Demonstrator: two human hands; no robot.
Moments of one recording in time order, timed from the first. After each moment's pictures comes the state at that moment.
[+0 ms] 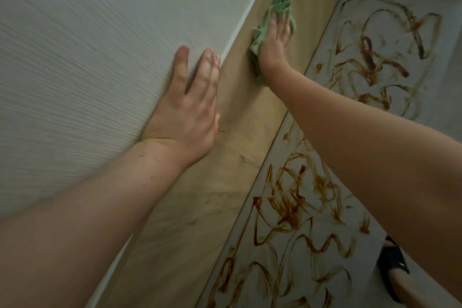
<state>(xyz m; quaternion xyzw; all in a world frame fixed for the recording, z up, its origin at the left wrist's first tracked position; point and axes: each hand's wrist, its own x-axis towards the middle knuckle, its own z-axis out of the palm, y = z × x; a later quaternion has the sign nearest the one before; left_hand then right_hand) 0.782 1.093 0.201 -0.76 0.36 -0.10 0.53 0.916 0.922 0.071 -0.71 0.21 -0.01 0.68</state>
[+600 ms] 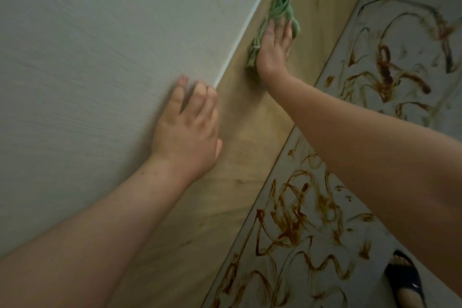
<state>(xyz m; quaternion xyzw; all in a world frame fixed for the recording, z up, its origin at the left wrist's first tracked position) 0.822 1.001 0.234 -0.83 0.29 -0.01 0.48 0.967 0.858 0.100 -0.64 0.22 -0.01 0.73</state>
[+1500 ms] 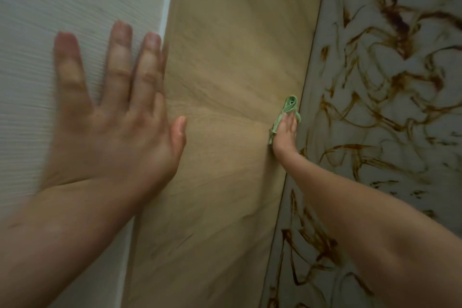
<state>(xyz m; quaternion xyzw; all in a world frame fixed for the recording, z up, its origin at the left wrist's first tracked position) 0.923 0.982 0.198 -0.82 0.36 -0.06 0.44 0.911 0.921 -0.176 -0.50 0.41 0.11 0.75</state>
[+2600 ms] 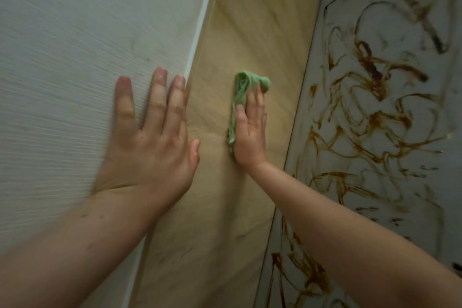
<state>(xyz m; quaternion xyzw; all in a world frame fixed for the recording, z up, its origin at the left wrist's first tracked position) 0.911 0.973 0.206 -0.78 0.36 -0.11 0.50 0.937 0.907 -0.020 -0.63 0.20 -0.16 0.73</state>
